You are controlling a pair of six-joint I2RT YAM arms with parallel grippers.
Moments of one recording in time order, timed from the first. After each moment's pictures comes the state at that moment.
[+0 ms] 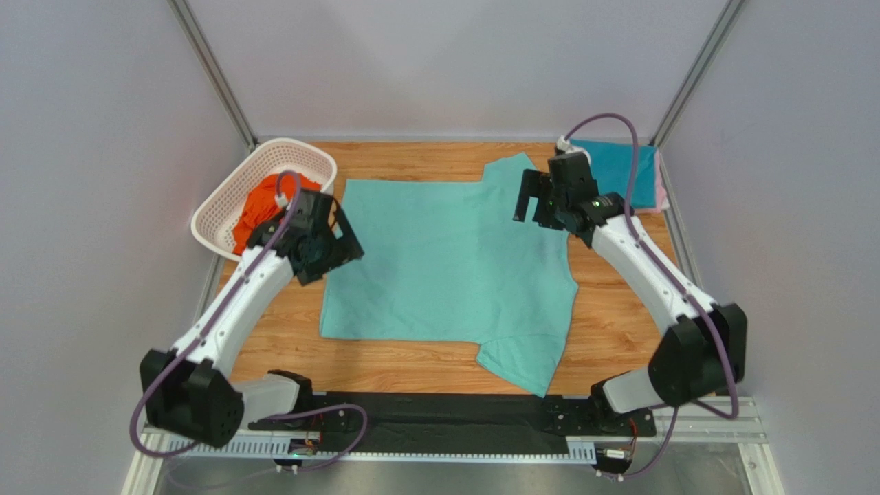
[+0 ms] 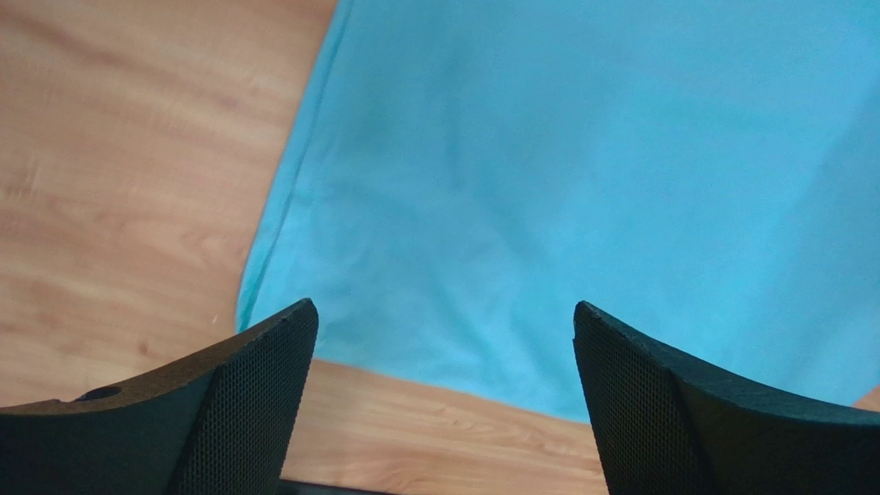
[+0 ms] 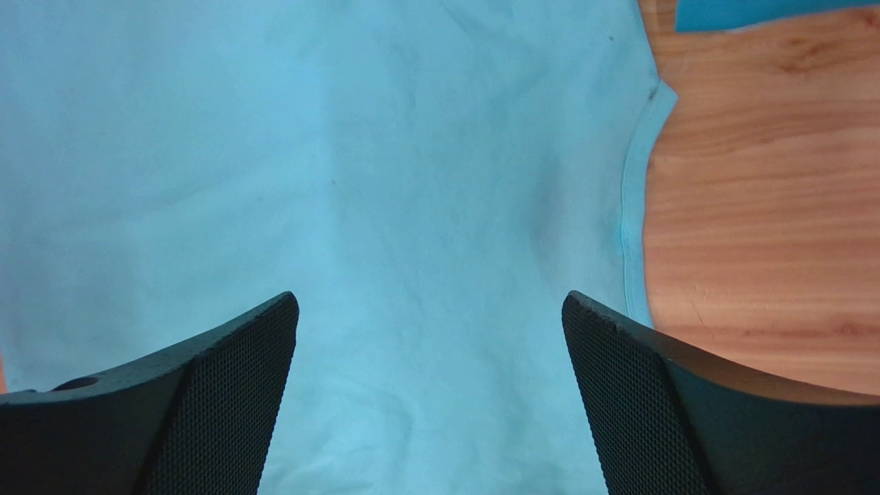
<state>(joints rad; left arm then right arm) -0.28 1.28 1.13 -0.88 -0.14 -0.71 0.33 1.50 1.30 -0.61 0.15 0.45</state>
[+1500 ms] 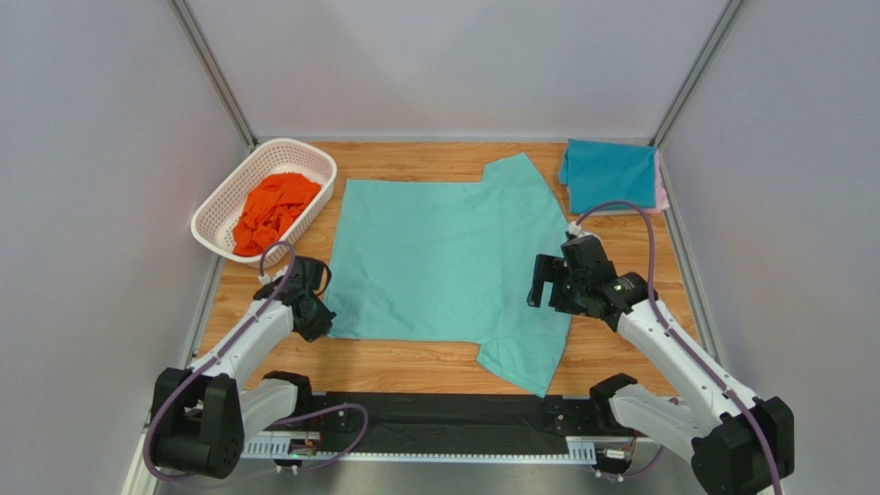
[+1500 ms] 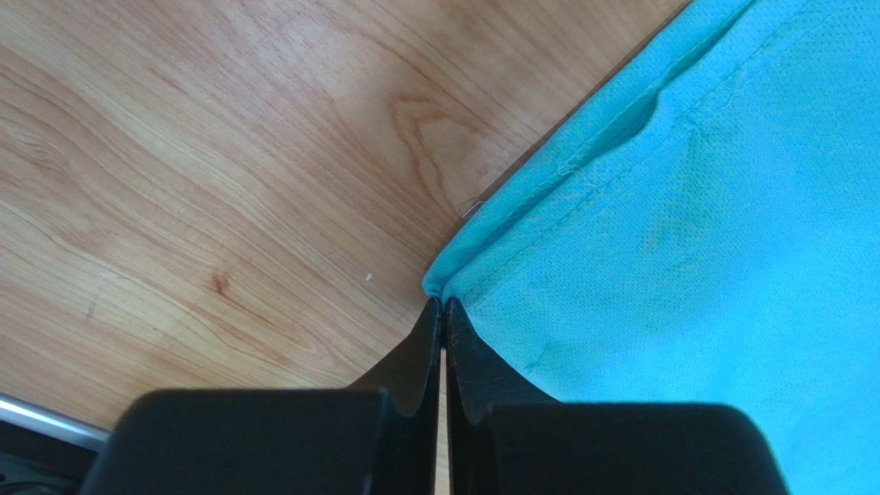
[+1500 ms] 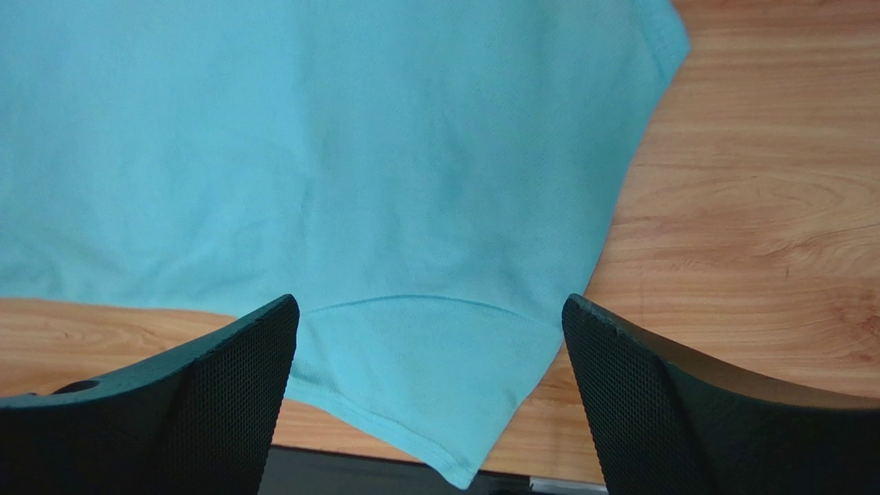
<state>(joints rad) -0.16 1.07 0.49 -0.69 -0.19 -0.91 0.41 0.98 0.74 -0.73 0.07 0.54</state>
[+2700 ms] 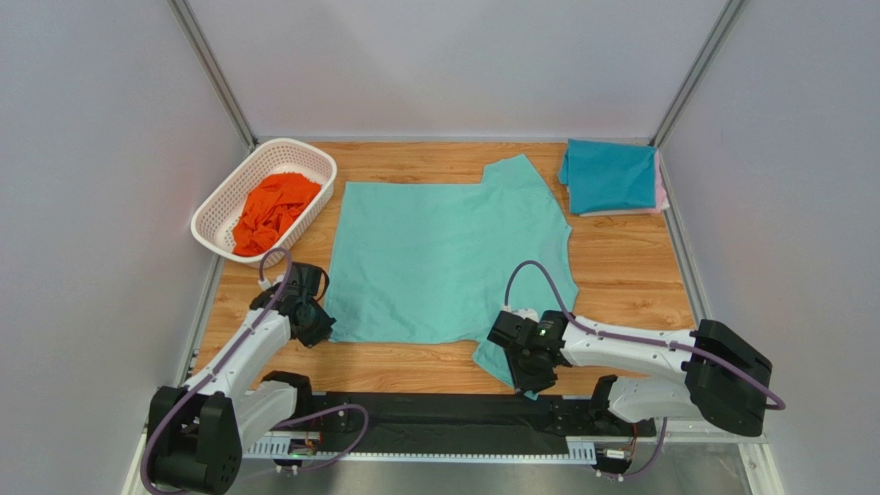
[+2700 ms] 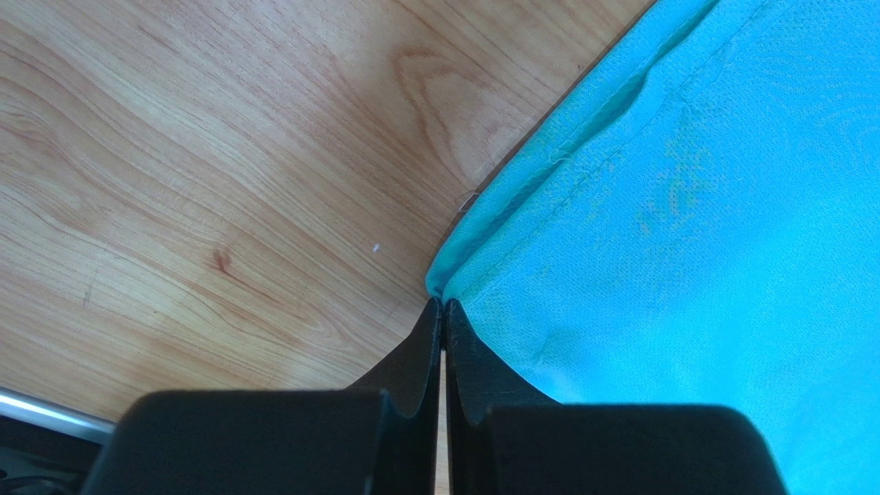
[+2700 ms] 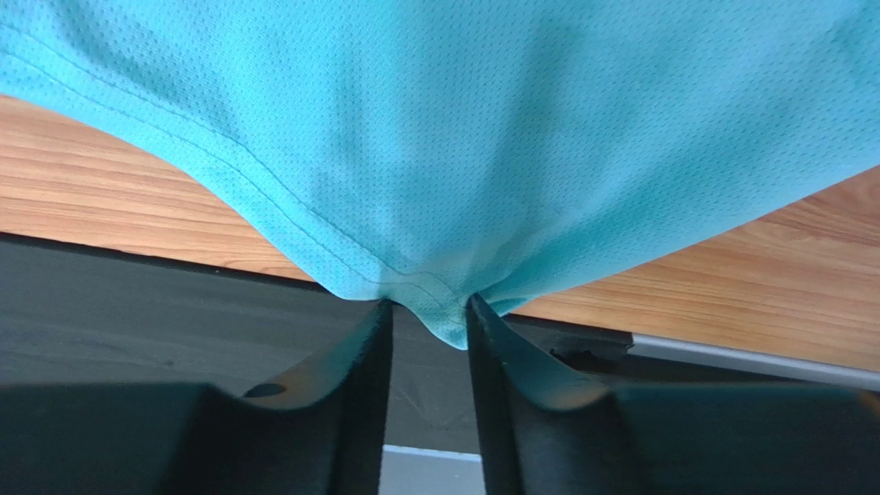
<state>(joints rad) -0.16 0.99 0.46 -0.72 -0.16 -0.89 1.09 1.23 0.58 -0.84 0.04 0.87</state>
